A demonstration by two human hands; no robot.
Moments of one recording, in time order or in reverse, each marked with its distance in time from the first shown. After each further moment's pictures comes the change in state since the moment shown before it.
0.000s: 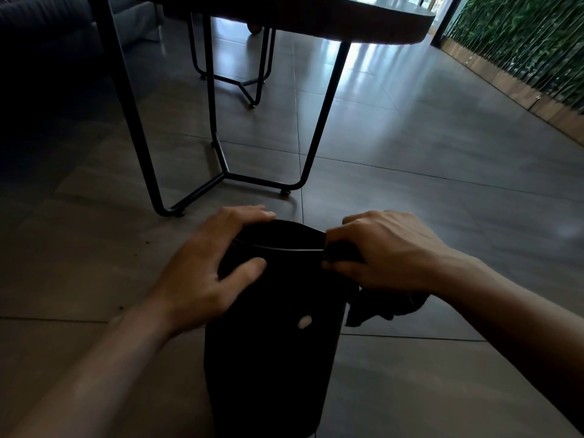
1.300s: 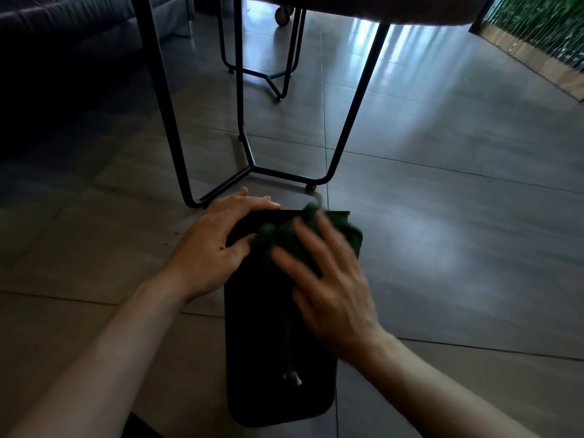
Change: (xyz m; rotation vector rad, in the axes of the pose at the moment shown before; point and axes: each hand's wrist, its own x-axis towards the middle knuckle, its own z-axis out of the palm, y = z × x) left_hand 0.005 -0.041 -0.016 0.016 0.002 -0.189; right_hand 0.025 -0.080 0.132 0.183 0.710 -0.157
